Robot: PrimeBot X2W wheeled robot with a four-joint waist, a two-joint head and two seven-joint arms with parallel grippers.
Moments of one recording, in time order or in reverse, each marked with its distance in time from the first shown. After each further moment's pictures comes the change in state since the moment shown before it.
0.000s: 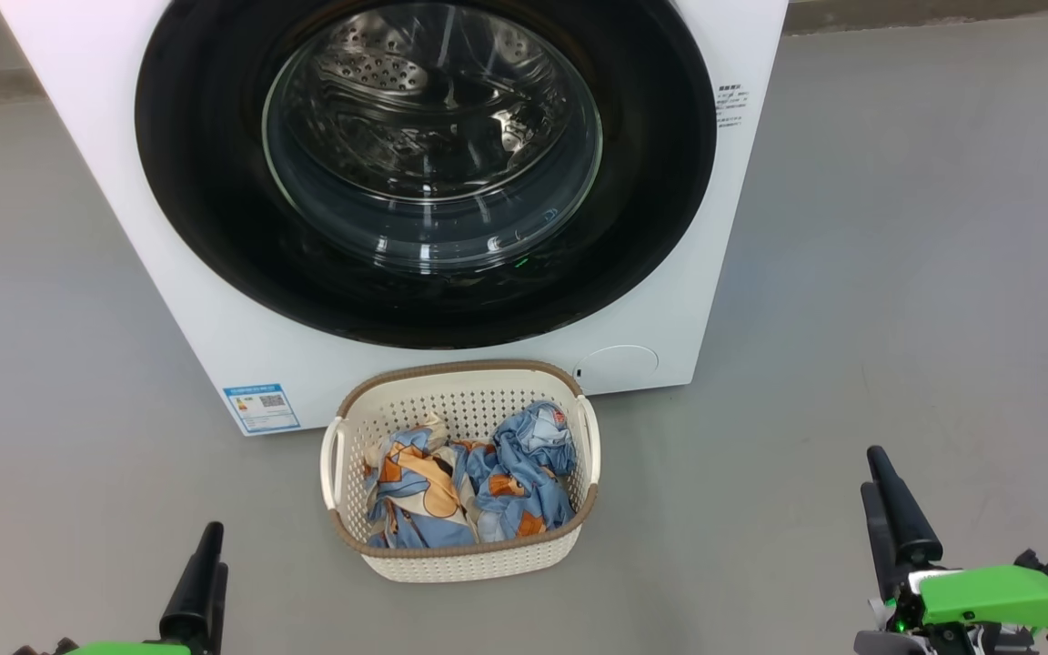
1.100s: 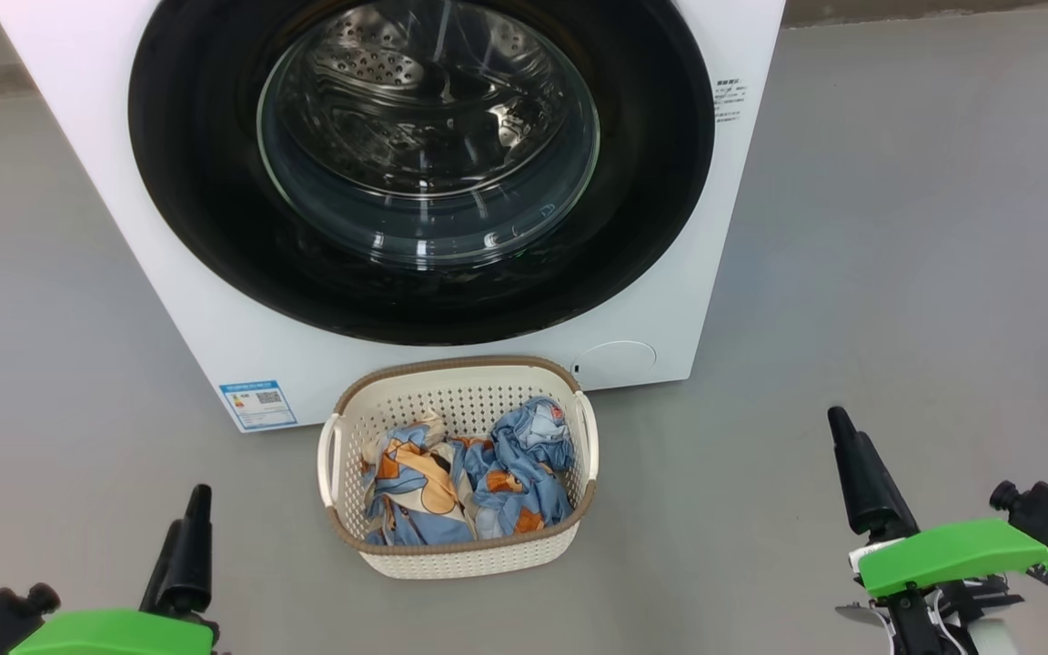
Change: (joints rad) left arm -0.024 0.056 -0.046 -0.058 0.366 0.000 -0.099; right arm -0.060 -0.016 0.059 -0.017 -0.436 0.000 -0.095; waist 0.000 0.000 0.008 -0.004
